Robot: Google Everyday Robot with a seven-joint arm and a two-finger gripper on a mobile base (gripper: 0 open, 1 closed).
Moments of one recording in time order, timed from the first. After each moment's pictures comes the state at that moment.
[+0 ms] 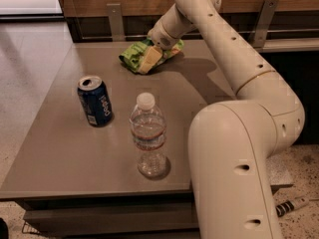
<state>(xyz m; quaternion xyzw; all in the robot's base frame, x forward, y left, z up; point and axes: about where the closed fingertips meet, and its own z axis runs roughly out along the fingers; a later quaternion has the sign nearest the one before) 0.813 0.028 0.825 -0.63 0.69 0.12 0.33</state>
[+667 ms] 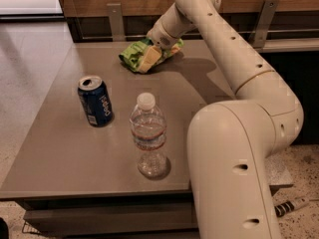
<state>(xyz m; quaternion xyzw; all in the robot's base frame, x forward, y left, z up) 0.813 0.028 0.828 -0.63 0.69 0.12 0.33</state>
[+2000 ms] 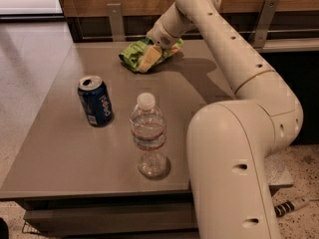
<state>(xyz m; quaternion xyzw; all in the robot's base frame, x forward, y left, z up) 0.813 0.028 0.830 -0.63 0.69 0.12 0.33</state>
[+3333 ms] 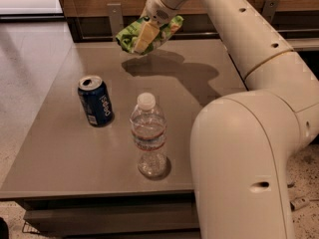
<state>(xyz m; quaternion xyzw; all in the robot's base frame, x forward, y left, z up) 0.788 0.033 0.927 -0.65 0.67 0.05 0.35</state>
